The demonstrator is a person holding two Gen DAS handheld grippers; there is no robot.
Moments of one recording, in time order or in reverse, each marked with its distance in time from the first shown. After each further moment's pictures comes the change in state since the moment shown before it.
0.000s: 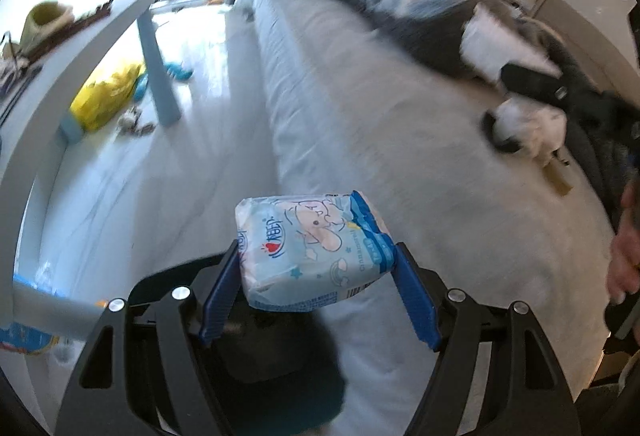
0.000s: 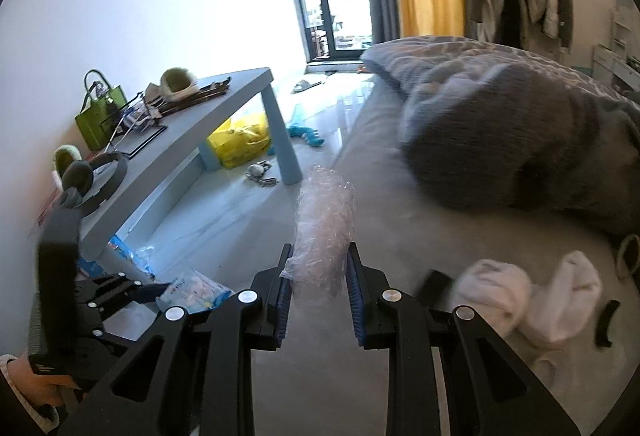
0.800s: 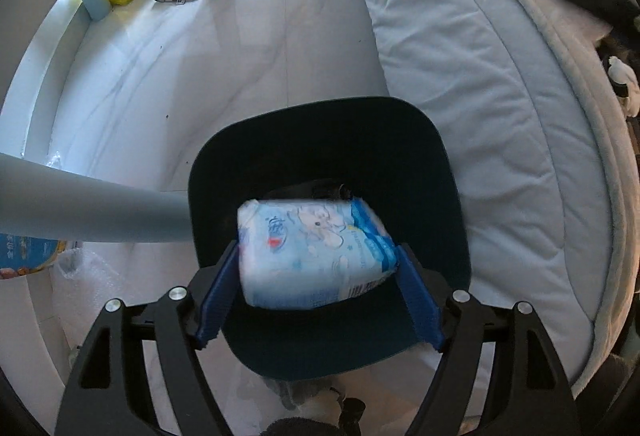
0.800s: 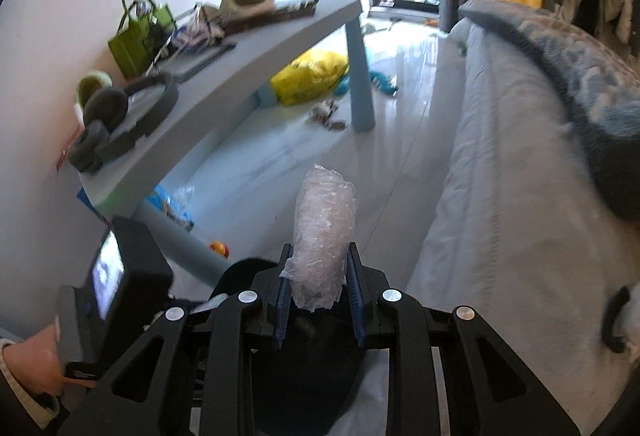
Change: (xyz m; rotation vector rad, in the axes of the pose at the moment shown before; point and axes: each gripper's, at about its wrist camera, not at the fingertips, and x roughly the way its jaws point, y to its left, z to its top) left arm 0.027 0.119 -0.068 -0.148 0.370 0.029; right arm 0.101 0.130 -0.007 -0.122 0.235 0.125
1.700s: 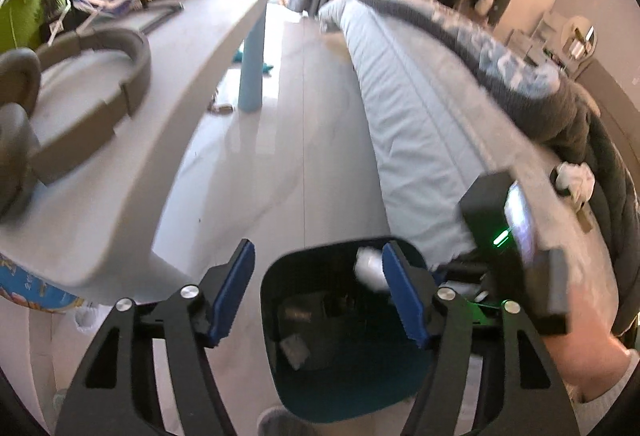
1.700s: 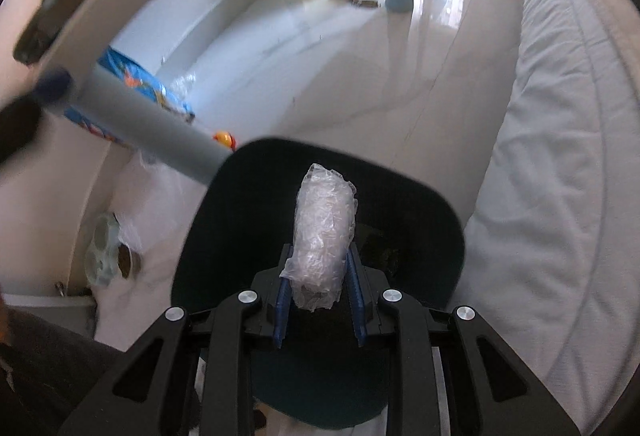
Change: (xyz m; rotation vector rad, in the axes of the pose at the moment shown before) left arm -0.112 0.037 0.002 -0.058 -0.470 -0.019; right arm 0.115 0.038 -0.052 -0.037 0.421 0.033
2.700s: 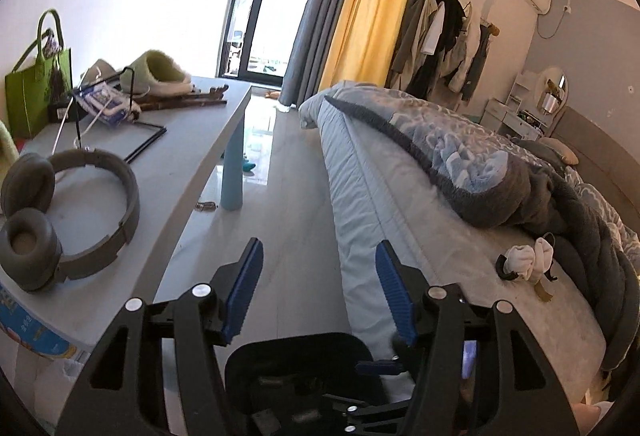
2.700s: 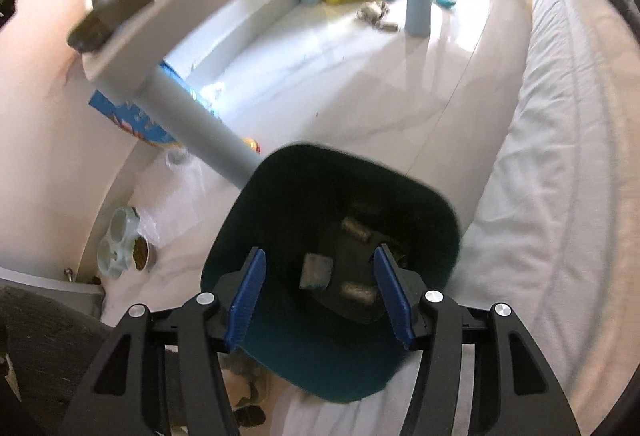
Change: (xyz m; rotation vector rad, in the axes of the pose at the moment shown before) left arm -0.063 -0.059 0.029 0.021 -0.333 -0.035; right arm -0.053 0.010 -0.022 -0.059 -0.109 0.052
